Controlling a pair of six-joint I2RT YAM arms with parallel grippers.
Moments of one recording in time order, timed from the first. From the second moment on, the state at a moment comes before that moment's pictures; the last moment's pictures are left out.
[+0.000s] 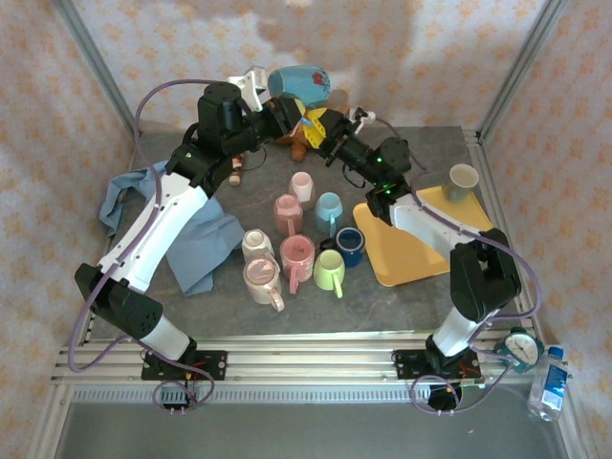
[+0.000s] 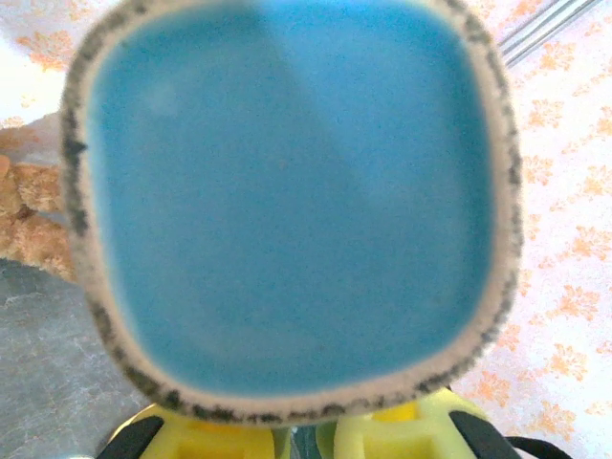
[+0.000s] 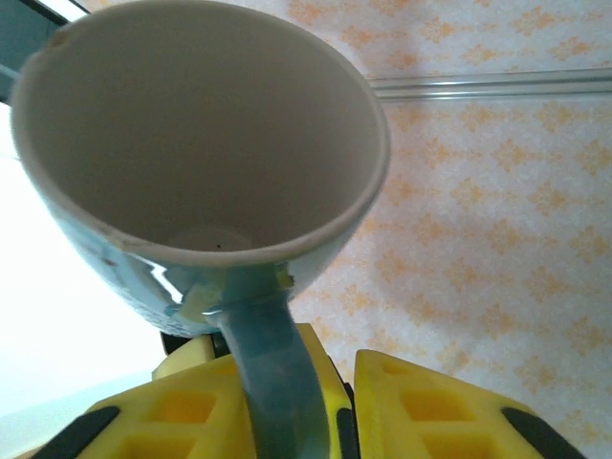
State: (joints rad) left arm -0.41 1.56 1.74 -0.33 0.28 -0.78; right arm 0.48 1.68 1.23 0.89 -0.50 1.83
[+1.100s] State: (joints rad) left arm -0.41 1.45 1.54 -0.24 0.23 -0.79; right arm 0.49 1.53 1.24 0.54 -0.44 1.44
